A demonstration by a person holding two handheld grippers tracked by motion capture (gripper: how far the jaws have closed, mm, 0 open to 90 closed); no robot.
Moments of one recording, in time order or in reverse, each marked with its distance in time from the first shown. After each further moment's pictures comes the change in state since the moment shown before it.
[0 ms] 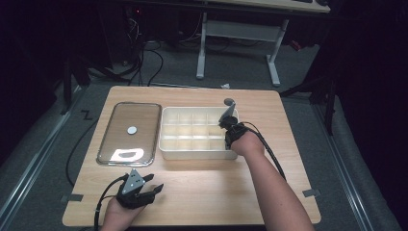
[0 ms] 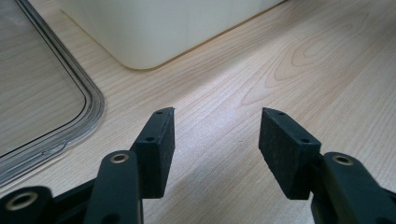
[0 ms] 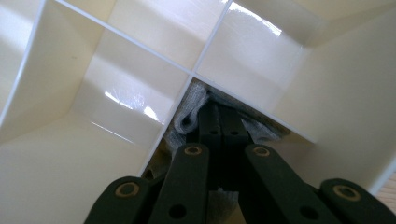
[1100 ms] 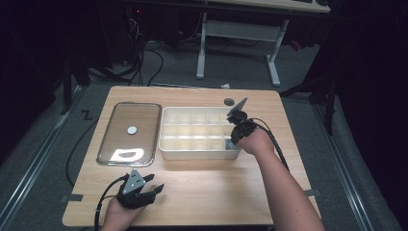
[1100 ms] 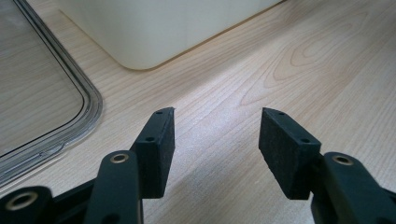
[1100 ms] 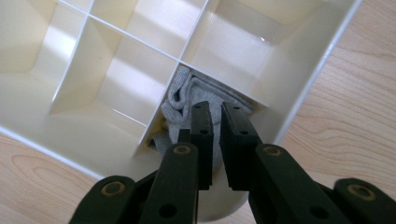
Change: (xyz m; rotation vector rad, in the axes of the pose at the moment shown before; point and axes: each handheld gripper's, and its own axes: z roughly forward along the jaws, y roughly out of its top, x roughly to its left) left arm 0.000 0.000 0.000 -0.001 -0.001 -0.002; right arm -0.015 -0.017 -0.038 -0.089 0.043 0.033
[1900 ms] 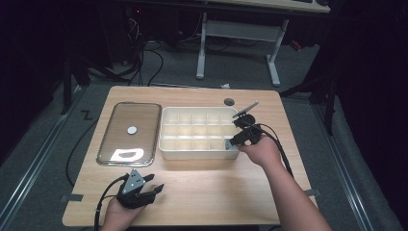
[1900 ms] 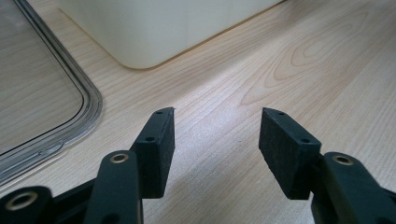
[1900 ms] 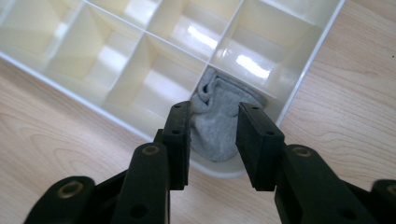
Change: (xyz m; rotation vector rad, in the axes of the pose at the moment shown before) left arm 0.002 -0.001 0.000 -0.002 -0.002 -0.013; right arm 0.011 -0.040 -0.030 -0.222 0.045 -0.022
